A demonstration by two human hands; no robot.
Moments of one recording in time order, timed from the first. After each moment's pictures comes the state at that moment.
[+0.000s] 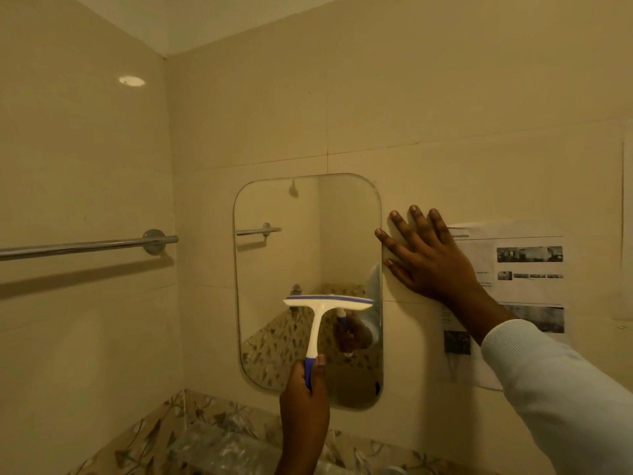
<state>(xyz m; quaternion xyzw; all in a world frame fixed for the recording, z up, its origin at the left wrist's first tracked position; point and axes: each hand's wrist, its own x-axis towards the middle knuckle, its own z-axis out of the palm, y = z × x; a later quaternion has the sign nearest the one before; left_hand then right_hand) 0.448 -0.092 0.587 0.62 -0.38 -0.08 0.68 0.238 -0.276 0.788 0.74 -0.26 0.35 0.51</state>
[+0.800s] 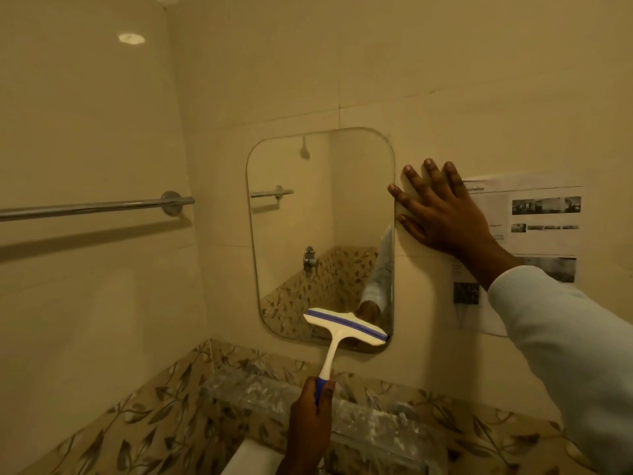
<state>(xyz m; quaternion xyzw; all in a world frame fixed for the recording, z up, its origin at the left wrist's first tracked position) 0.472 -0.062 0.461 0.68 -0.45 -0.14 0.56 0.239 -0.276 0.788 0.74 -0.26 0.35 0.51</state>
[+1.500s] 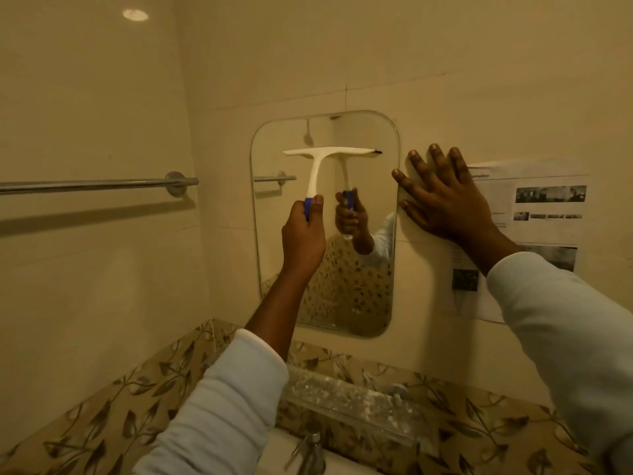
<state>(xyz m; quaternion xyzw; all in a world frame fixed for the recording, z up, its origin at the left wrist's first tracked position) 0.485 -0.105 0.736 0.55 -0.46 0.00 0.70 0.237 -0.274 0.788 0.75 -0.25 0.35 0.49</state>
